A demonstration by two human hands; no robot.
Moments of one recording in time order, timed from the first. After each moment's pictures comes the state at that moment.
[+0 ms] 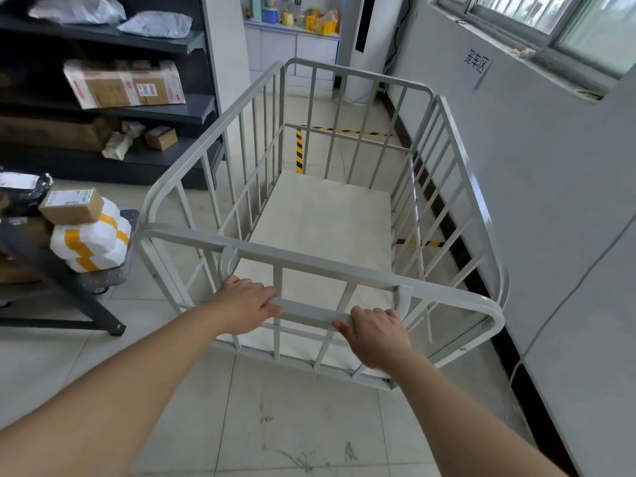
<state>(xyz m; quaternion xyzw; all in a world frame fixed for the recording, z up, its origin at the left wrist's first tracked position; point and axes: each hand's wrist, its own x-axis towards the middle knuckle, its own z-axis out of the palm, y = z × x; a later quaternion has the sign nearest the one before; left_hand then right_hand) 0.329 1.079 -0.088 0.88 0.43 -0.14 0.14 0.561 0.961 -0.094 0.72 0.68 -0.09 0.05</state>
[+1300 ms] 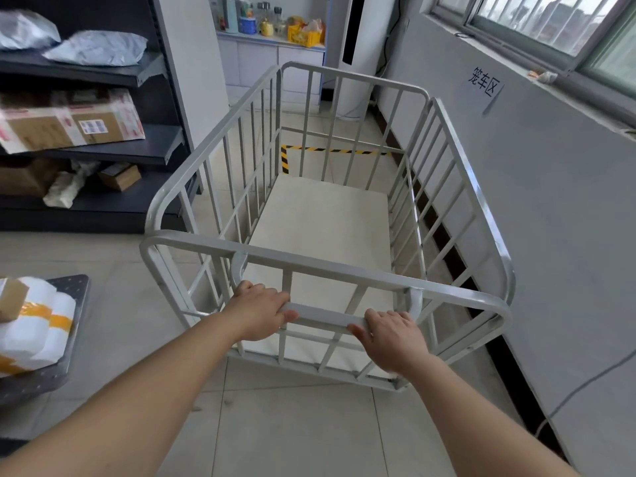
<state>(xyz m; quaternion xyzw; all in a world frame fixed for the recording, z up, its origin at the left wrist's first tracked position) 0.458 1.404 -0.093 0.89 0.40 -0.13 0.16 0.683 1.276 -0.093 0.75 0.66 -0.09 0.04</state>
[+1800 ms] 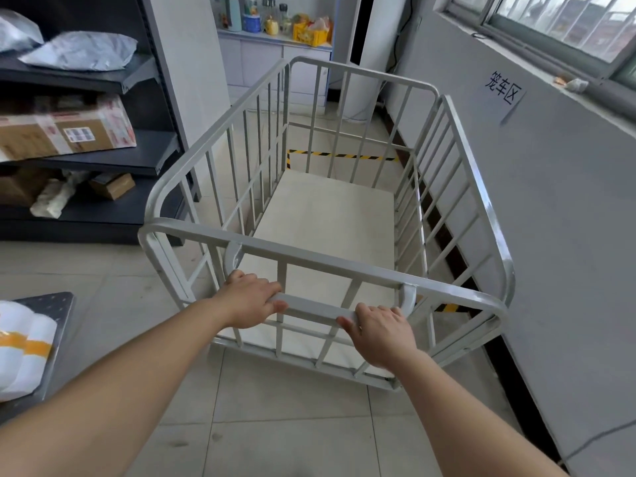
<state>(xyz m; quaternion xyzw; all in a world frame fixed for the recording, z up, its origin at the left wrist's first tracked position) 0.501 1.528 -0.086 0.89 0.40 -0.14 0.15 0.724 1.397 -0.089 0.75 0.66 -0.10 0.04</state>
